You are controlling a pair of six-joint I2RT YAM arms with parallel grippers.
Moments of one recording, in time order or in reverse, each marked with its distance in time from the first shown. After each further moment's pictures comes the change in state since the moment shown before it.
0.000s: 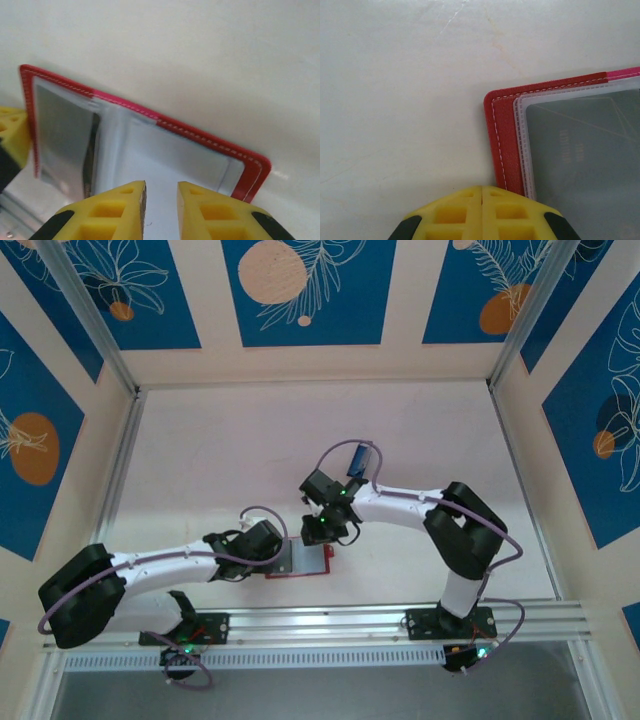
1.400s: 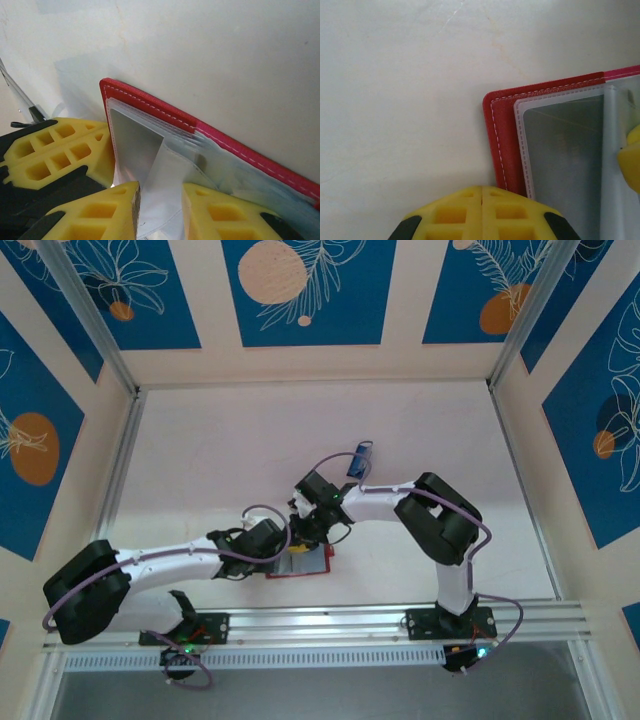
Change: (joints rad) left arm -0.005 0.028 0.029 -0.031 -0.003 0.000; right arm -0.026 0.155 -0.017 0.318 -0.409 0.194
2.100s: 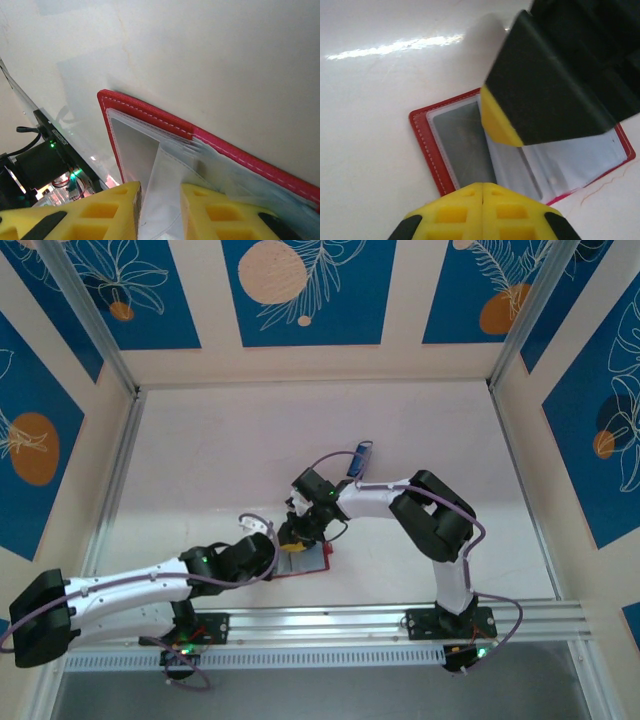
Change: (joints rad) left arm -0.154 -0.312 -0.066 0.033 -0.077 0.042; right arm -0.004 0.040 0.056 -0.041 -0.018 0.012
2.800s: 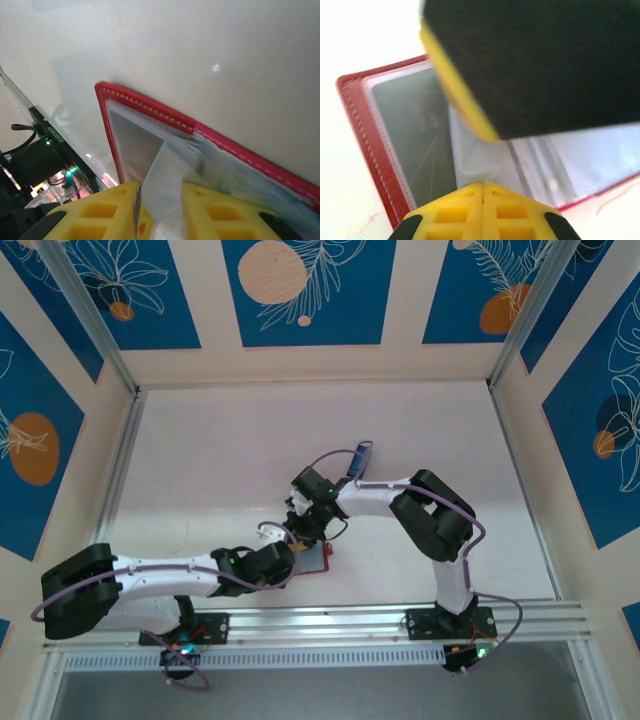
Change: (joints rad) left arm -0.066 0.251 0.007 0.127 -0.010 -0.075; right arm -0.007 -0.011 0.019 -0.058 0.014 -0.041
